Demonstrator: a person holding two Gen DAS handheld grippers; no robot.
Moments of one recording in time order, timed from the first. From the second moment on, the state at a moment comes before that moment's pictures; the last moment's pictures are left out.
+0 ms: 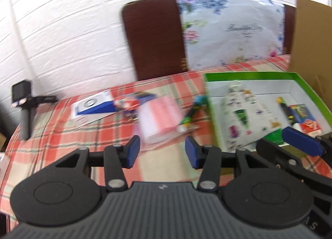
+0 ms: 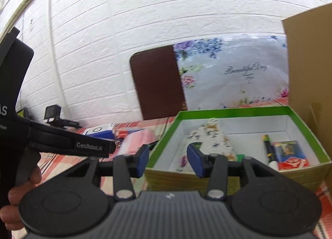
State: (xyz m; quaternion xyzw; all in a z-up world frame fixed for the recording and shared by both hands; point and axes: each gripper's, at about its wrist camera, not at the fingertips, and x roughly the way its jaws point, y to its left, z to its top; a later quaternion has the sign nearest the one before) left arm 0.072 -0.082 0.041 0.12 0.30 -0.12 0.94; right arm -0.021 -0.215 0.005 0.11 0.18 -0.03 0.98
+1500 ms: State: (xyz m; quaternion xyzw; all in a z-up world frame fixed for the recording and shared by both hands) left arm 0.132 0.109 -0.021 -0.06 0.36 -0.01 0.93; right arm 0.219 -0.121 -0.028 0.04 0.45 0.08 0.89
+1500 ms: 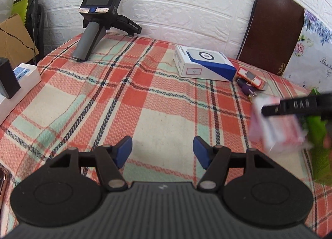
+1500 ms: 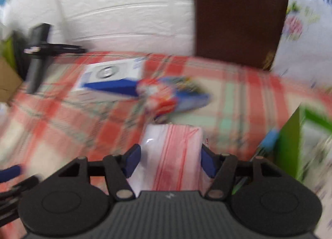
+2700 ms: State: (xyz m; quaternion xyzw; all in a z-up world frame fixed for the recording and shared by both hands) left arm 0.087 -0.026 0.057 -0.04 0.31 -0.27 0.91; right arm 0.028 -0.133 -0.003 0.01 0.21 0.13 0.97
